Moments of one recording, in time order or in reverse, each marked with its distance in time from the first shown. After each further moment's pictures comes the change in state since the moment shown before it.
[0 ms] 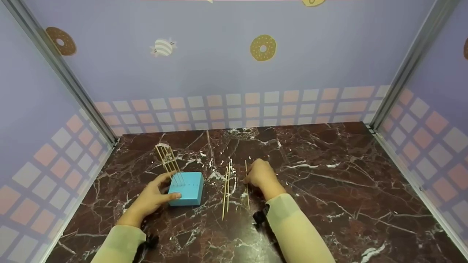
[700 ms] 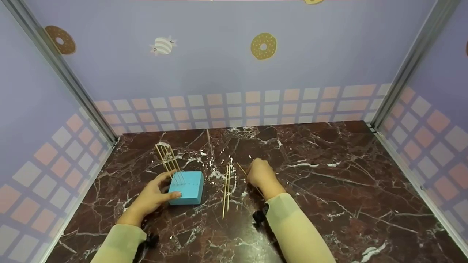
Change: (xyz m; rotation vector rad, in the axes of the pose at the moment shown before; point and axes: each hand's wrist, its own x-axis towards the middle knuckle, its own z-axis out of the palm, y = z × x) left_hand 0.000 0.001 0.001 -0.008 0.017 -0.014; right_hand 0.021 0.023 0.010 -0.067 -0.022 -0.037
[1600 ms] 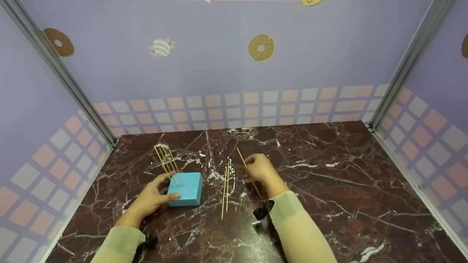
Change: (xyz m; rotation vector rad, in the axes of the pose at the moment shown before) left_hand 0.002 -0.001 0.000 -0.007 -0.005 0.014; right_hand -0.023 -0.030 -0.027 0.662 -0.100 0.084
